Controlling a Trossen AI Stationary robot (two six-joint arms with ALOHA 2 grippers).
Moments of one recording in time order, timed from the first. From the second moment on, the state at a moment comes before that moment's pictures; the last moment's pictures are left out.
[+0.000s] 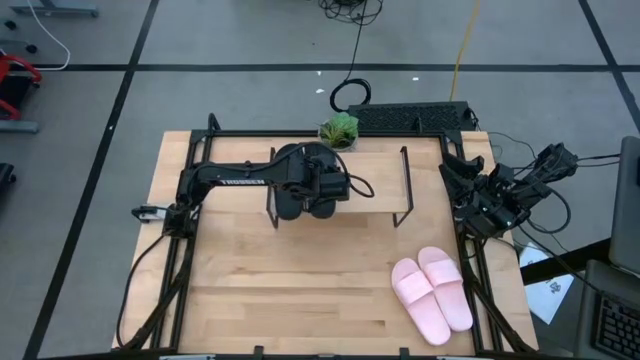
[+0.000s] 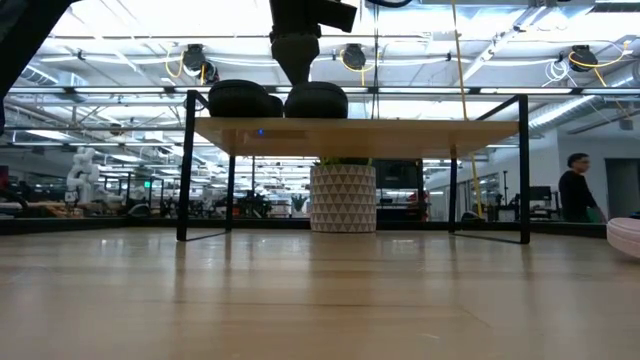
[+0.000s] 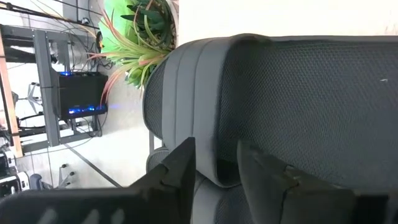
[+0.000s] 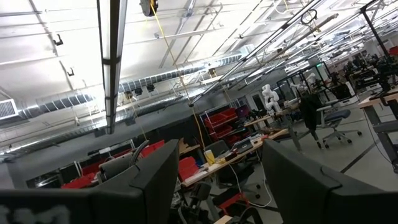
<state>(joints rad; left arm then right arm) 0.01 2.06 2.11 -1.41 -0.65 0.06 0.67 0.66 0.44 1.24 1.10 -0.51</state>
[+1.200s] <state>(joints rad) -0.14 2.06 2.30 -1.42 -0.76 0.07 0.67 0.66 0.44 1.24 1.10 -0.51</state>
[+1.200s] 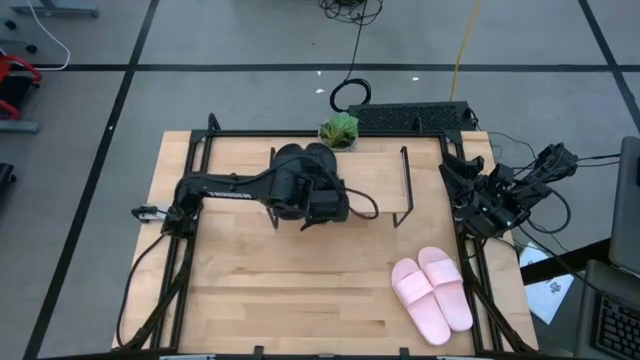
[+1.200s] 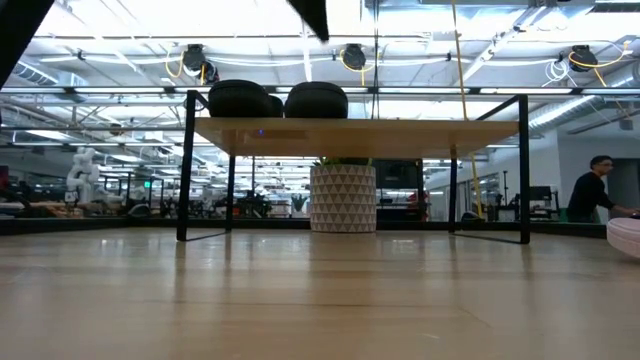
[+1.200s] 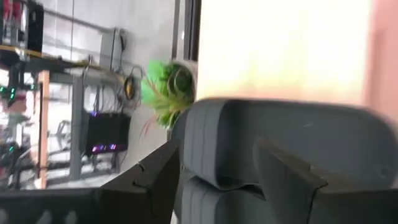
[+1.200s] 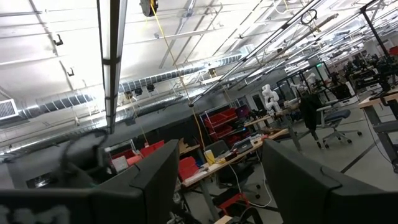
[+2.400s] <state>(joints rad) -0.44 1.77 2.34 -1.54 -0.69 -0.74 1.10 0.65 0.44 -0.06 0.62 0.87</state>
